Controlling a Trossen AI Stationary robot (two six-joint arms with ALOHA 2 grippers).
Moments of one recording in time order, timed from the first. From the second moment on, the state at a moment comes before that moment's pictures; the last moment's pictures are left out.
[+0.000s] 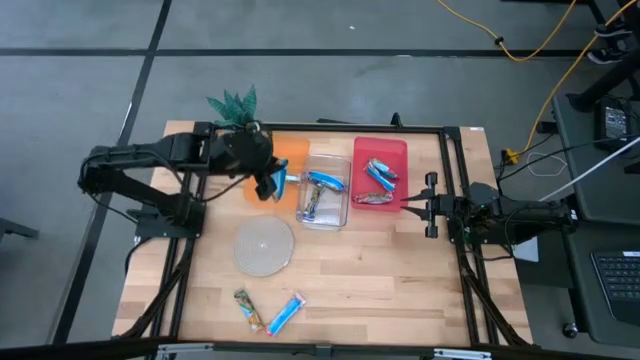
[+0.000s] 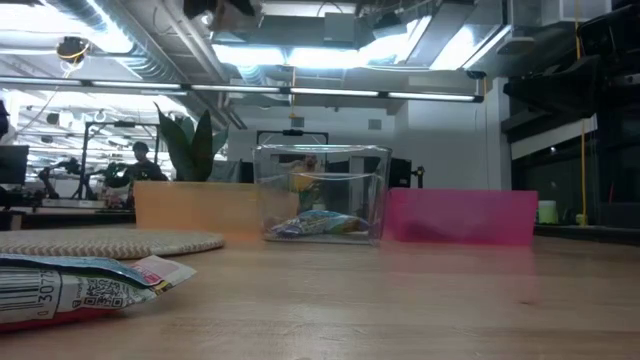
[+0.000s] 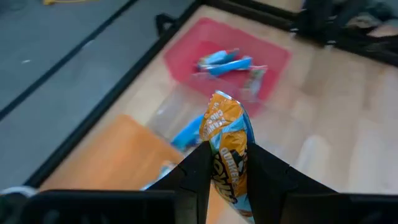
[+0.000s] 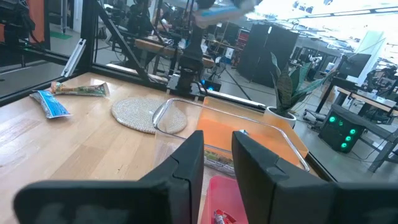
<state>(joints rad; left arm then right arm) 0.05 1.19 1.35 -0.87 -0.32 -0.33 -0.02 0.00 0.01 0.03 0.00 -0.27</state>
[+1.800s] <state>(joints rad) 0.60 1.70 1.15 -0.66 -0.18 -0.08 -0.02 0.00 0.01 0.03 0.00 -0.27</state>
